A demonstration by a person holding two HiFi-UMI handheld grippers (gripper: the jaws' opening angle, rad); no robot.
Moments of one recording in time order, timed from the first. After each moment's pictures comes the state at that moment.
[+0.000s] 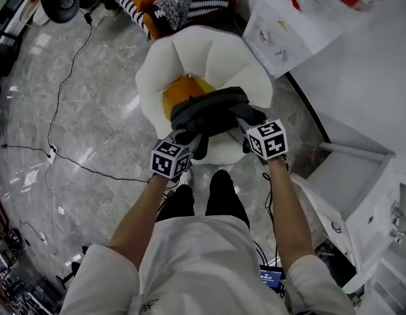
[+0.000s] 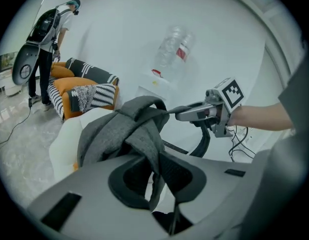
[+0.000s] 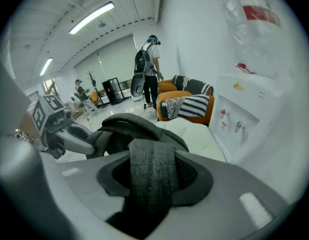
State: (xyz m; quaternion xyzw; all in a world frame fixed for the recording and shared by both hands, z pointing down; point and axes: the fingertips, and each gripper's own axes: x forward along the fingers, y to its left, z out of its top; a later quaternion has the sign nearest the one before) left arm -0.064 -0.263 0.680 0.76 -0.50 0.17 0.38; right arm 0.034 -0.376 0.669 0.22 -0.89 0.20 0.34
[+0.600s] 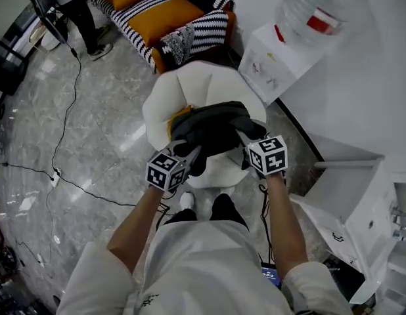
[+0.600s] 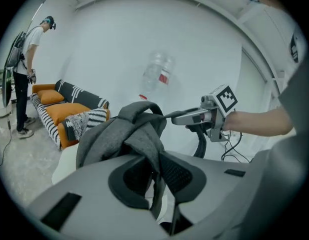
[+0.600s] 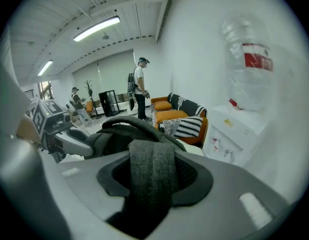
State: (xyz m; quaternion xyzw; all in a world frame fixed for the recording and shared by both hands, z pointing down) left arm -0.089 -0.262 0.569 0.81 -0.48 0.13 0.30; right arm 0.014 -0.367 0.553 0.27 -0.91 0.15 0.27
